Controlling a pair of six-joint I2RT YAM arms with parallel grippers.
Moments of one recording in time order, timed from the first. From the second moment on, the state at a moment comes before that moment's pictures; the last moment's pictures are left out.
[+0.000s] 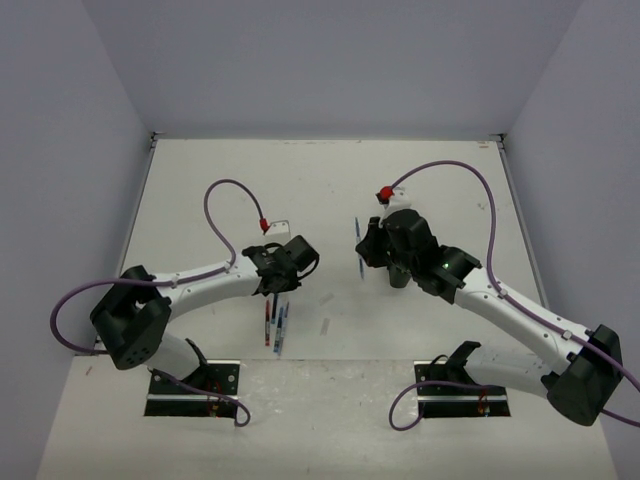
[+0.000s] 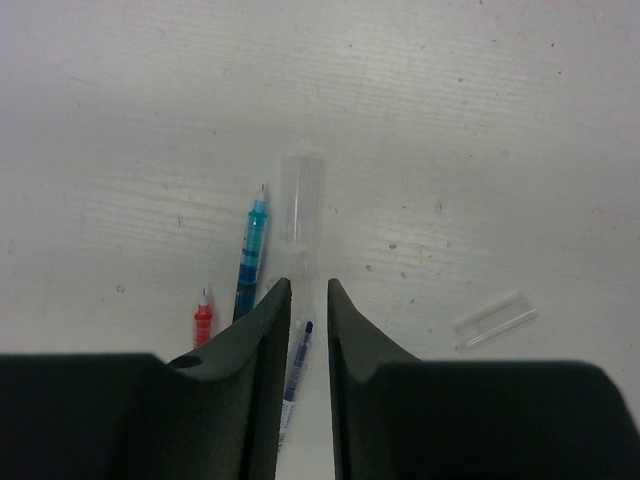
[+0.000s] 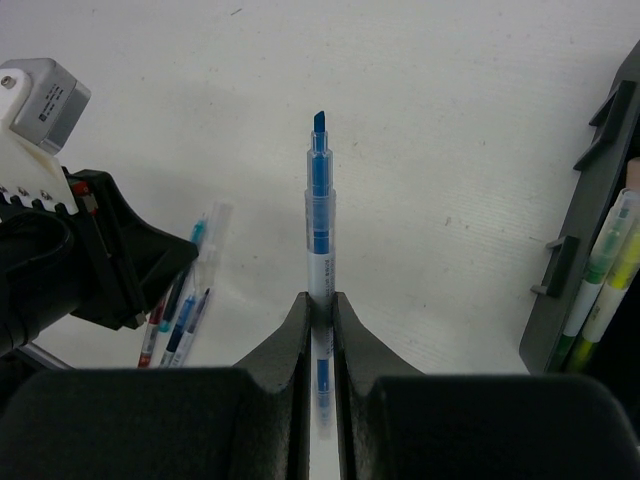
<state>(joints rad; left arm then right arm) -0.88 1.49 0.90 -0.62 -0.49 -0.99 0.75 1.11 0.89 -0.37 0.14 0.52</state>
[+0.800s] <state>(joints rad) -0.87 1.57 0.90 -0.58 -0.44 -0.97 0.75 1.12 0.89 -0.37 0.14 0.51</state>
